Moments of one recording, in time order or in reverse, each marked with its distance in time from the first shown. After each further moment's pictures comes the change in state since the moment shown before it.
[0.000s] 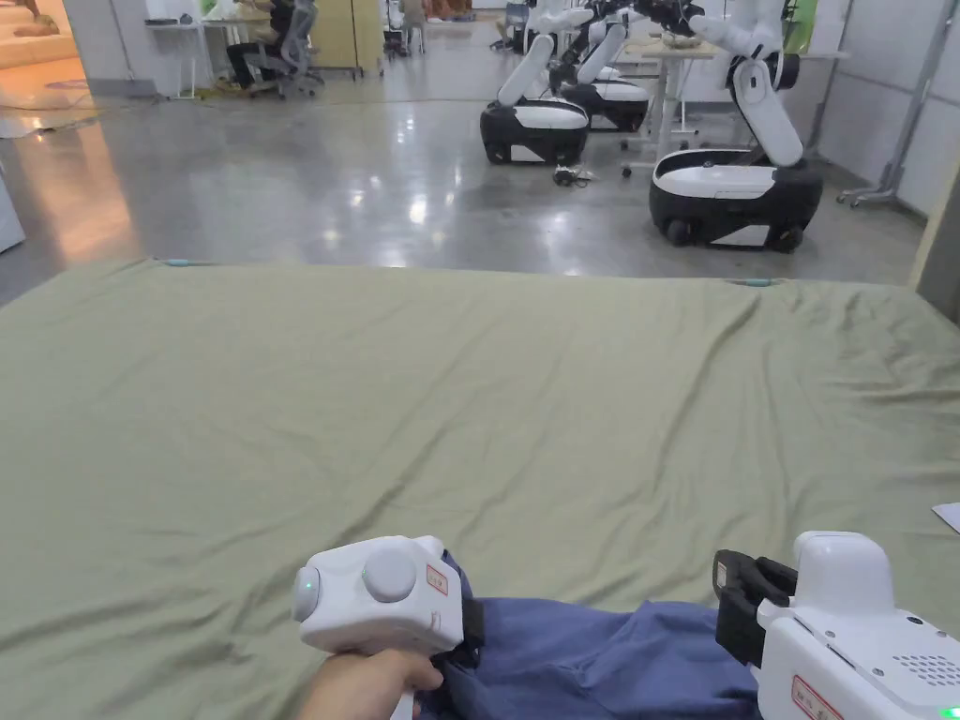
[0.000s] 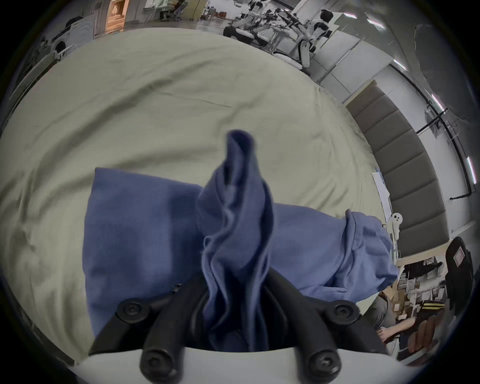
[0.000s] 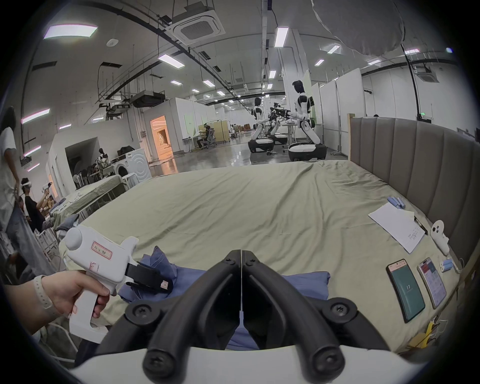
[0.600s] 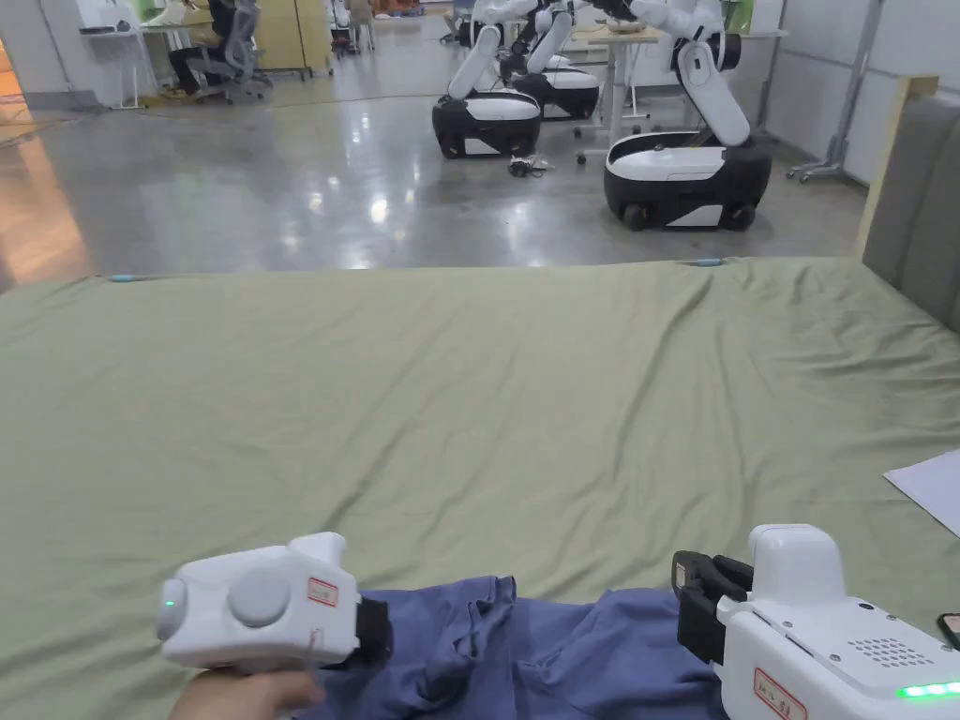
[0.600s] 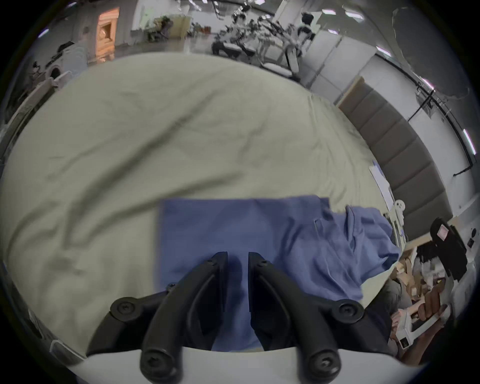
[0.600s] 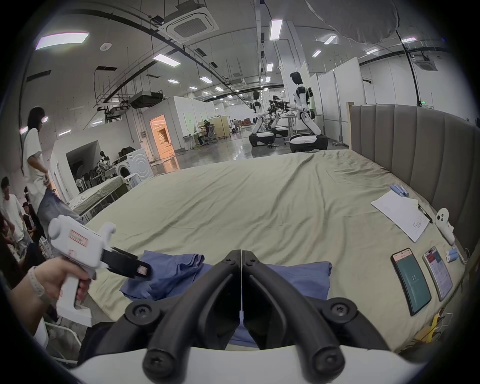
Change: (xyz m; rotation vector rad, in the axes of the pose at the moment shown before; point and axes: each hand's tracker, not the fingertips) left arm -0.018 -0.001 0.035 0.025 0.016 -0.132; right arm 0.010 -0.008 -0.003 -0.038 0.022 -0.041
